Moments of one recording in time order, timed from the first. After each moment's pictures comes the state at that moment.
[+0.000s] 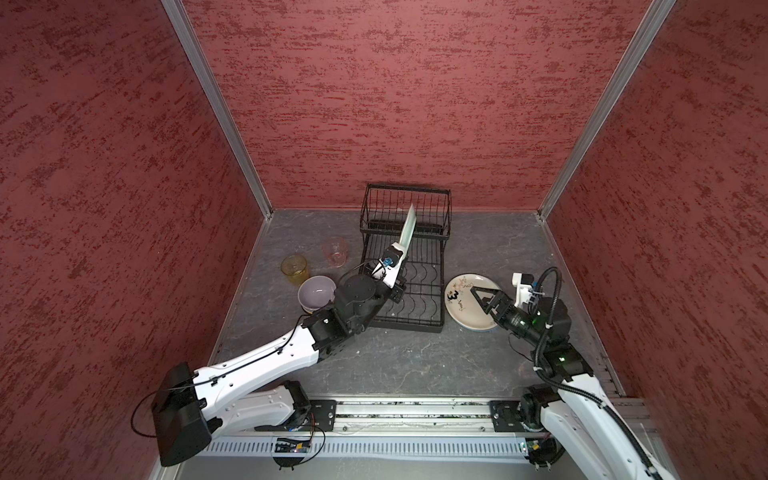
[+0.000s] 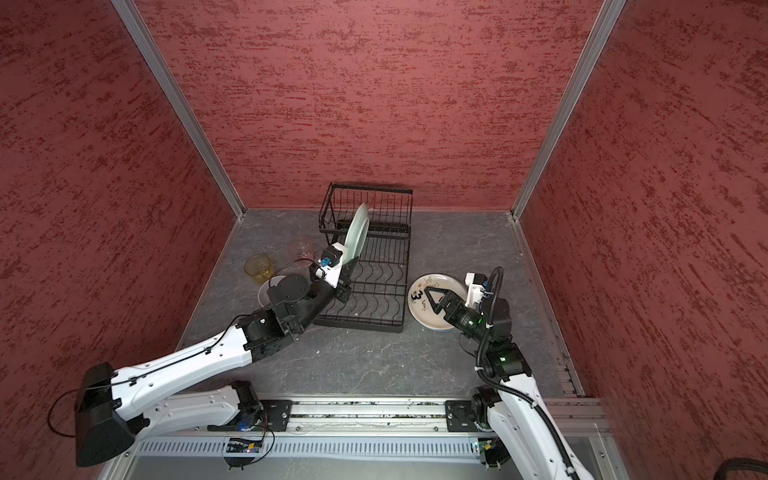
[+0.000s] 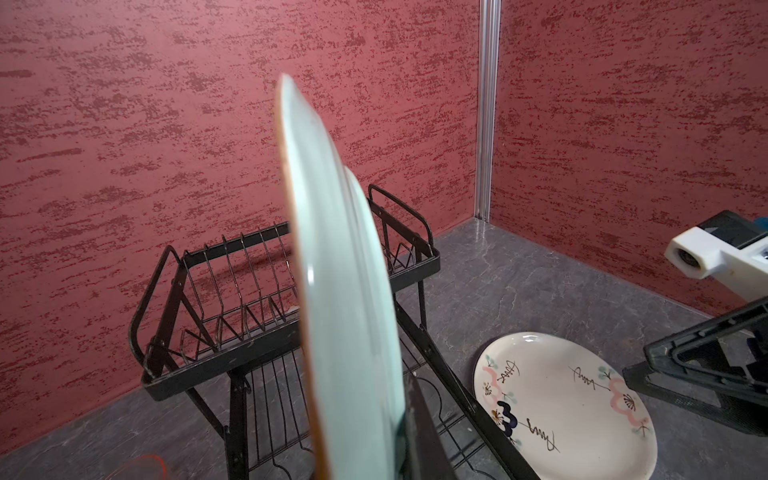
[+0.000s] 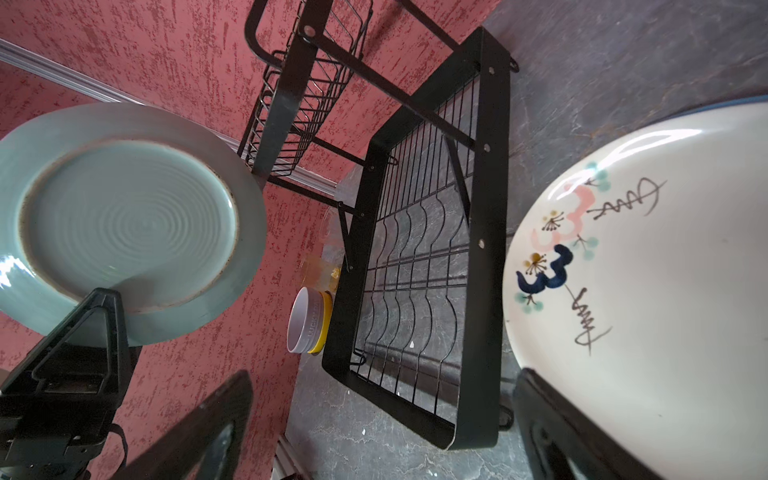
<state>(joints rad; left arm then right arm) -0.94 1.09 0.81 0.22 -0.40 0.11 0.18 0.60 0.34 0.00 -0.51 0.94</state>
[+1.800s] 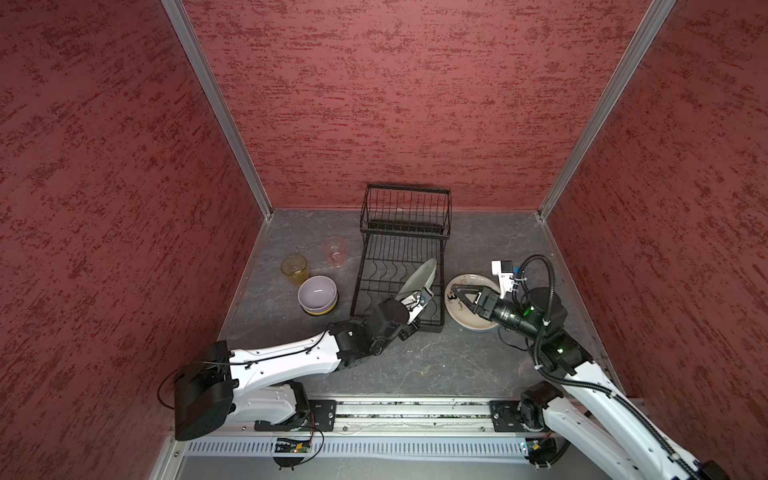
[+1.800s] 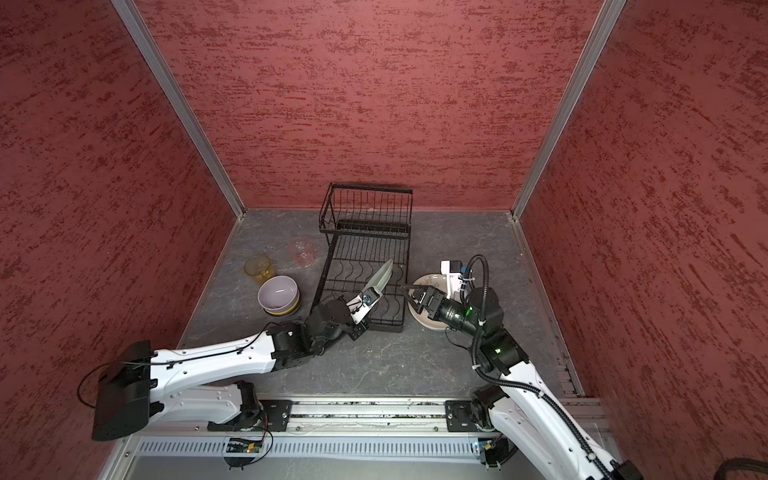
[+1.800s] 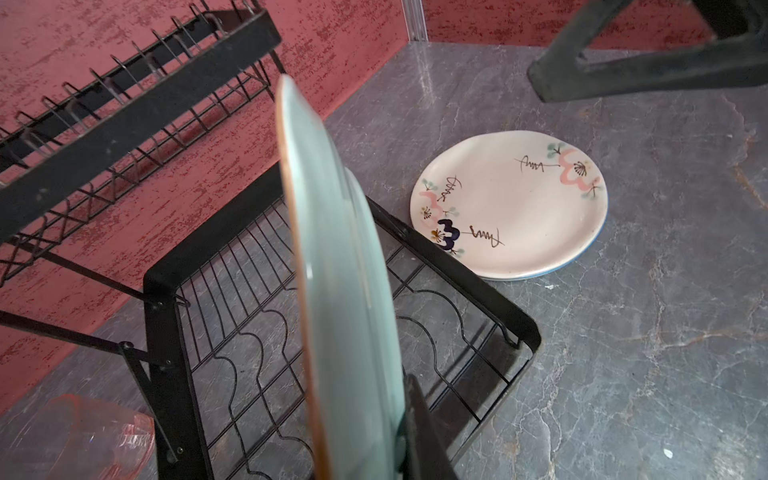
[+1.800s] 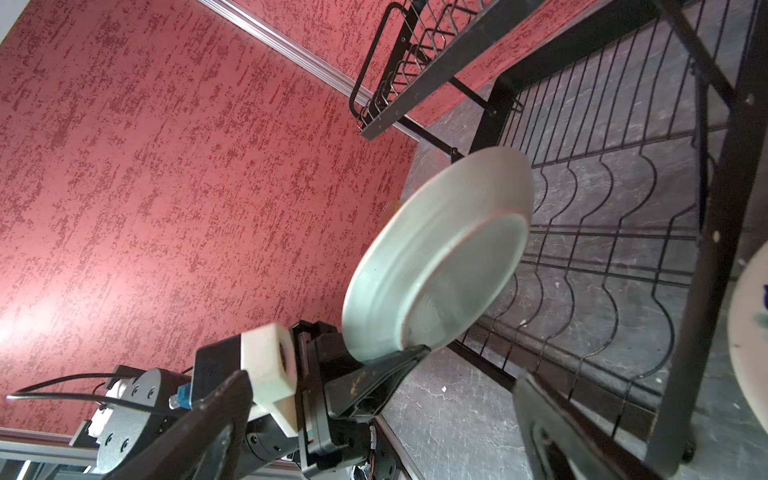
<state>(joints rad) -1.11 1.24 0.73 0.03 -0.43 0.16 0.44 0.68 0.50 0.05 -0.54 0.98</state>
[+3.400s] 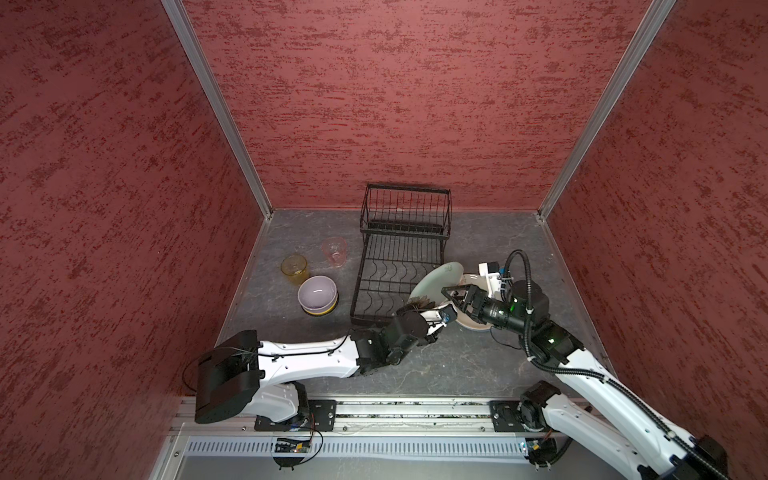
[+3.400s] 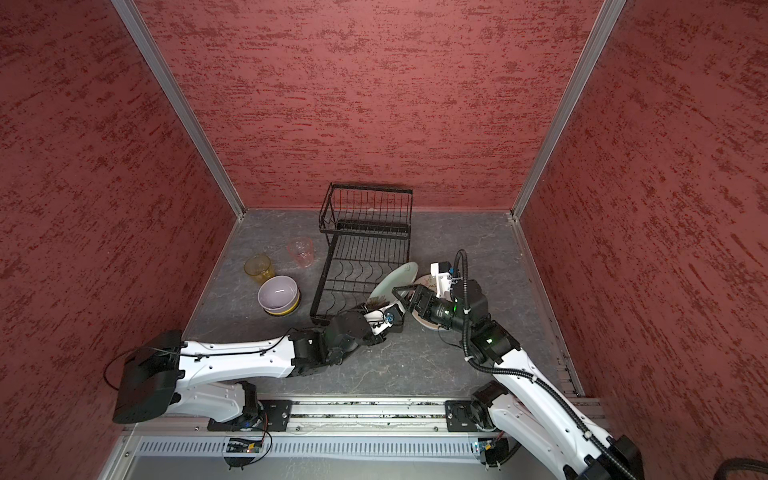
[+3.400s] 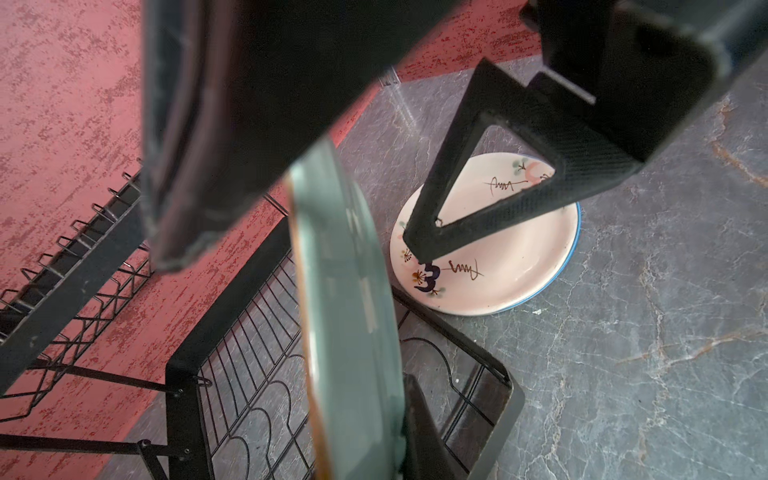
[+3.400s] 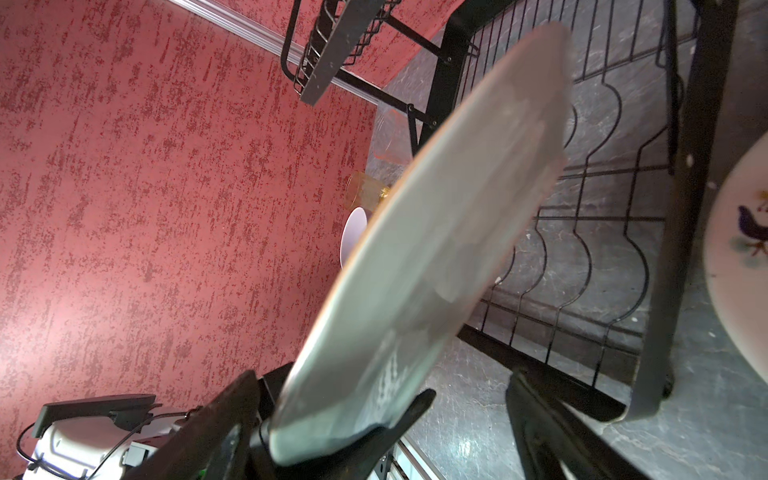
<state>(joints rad) -1.23 1.37 0.77 0.21 -0.52 0.37 0.51 0.80 0.57 -0.07 -0.47 1.01</state>
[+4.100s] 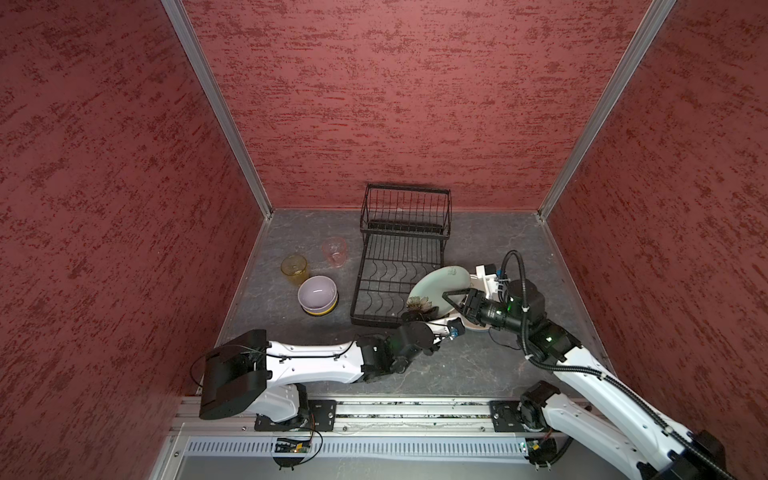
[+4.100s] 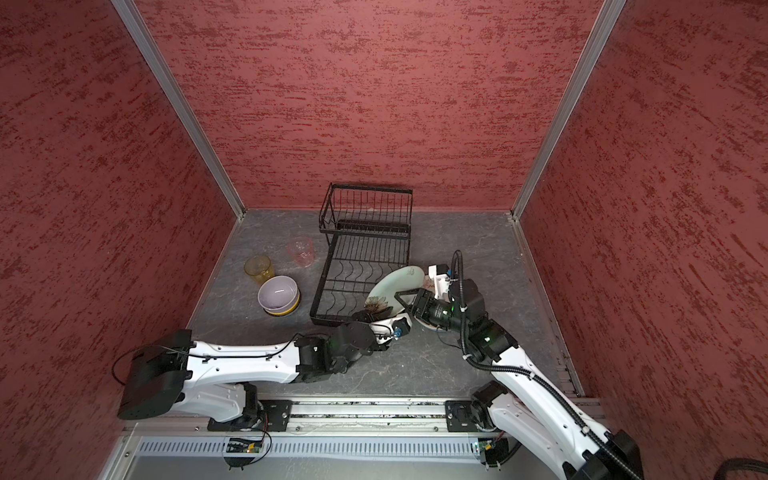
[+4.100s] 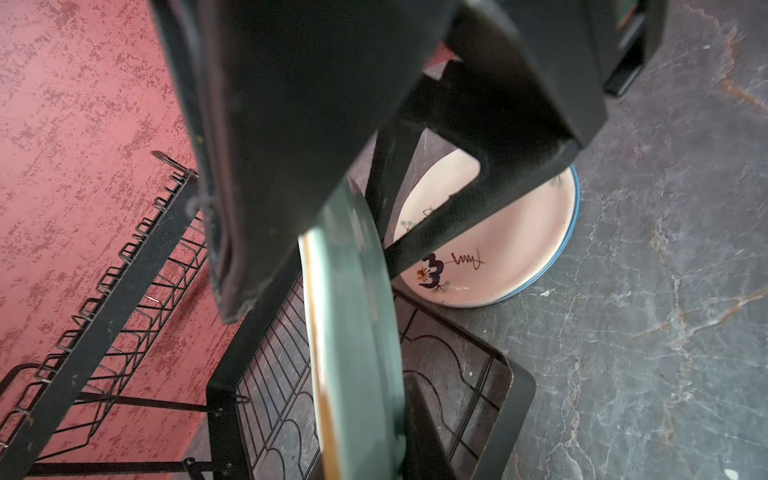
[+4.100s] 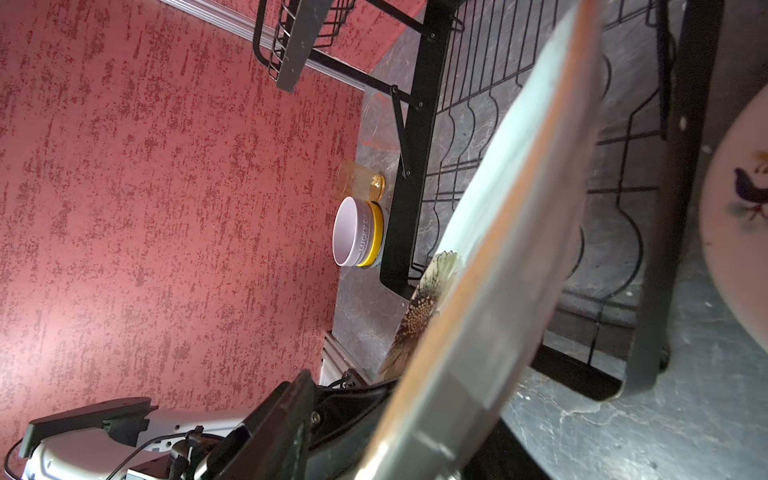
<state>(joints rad) -1.29 1.40 0.76 0.25 -0.60 0.52 0.52 0.82 0.57 -0.11 -0.47 1.04</state>
